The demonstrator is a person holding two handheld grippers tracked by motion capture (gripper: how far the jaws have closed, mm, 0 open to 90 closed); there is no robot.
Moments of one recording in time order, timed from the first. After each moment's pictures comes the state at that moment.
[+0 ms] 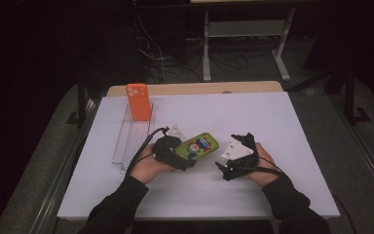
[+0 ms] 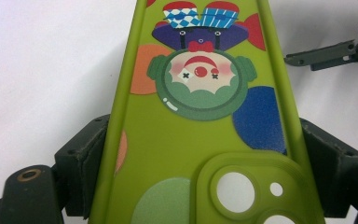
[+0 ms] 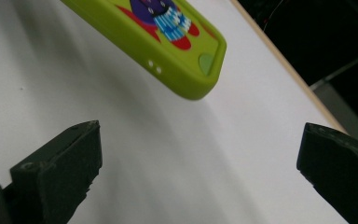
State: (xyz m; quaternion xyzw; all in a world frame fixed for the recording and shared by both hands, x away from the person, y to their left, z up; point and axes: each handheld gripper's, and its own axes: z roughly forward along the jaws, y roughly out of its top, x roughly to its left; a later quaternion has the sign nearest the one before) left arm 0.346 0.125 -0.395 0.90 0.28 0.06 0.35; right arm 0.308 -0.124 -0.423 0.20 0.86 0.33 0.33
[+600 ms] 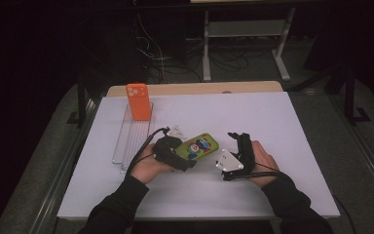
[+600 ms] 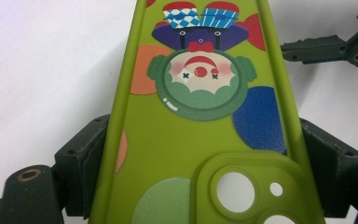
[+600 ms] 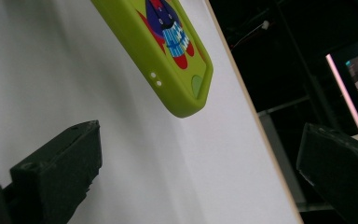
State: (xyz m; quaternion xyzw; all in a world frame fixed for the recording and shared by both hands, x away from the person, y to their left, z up) left arm 0.345 0.123 -0.397 0.89 0.28 0.06 0.35; right arm 0.297 -0.112 -0.425 0.09 0.84 0.27 0.46
